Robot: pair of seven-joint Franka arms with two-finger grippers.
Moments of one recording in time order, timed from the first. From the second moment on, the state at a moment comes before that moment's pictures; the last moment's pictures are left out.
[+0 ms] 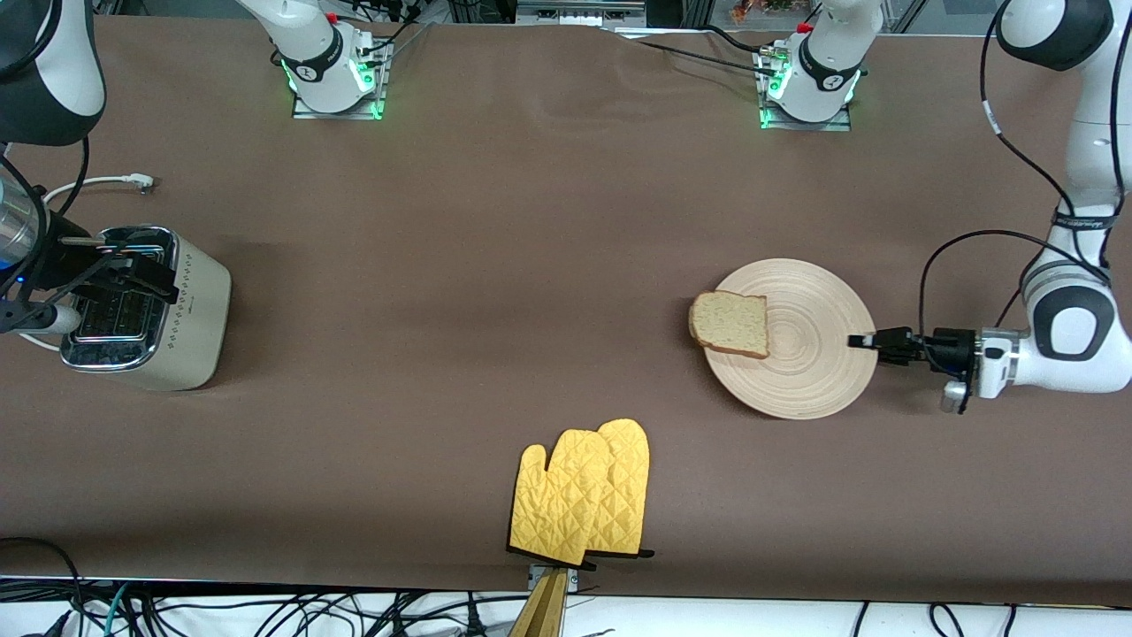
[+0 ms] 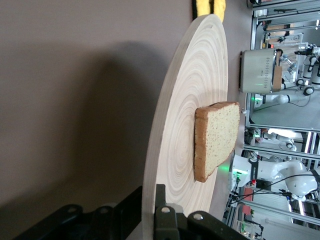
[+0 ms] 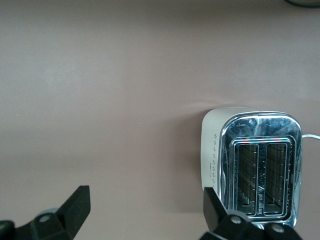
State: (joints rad) left arm 0.53 0.89 -0.31 -1.49 -0.65 1.65 0.78; right arm 0.01 0.22 0.00 -1.49 -0.02 1.73 0.02
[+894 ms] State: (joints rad) left arm -0.31 0.89 0.08 -1.49 -1.23 1.81 0.62; right arm 0.02 0.24 0.00 -1.49 -0.02 1.73 0.02
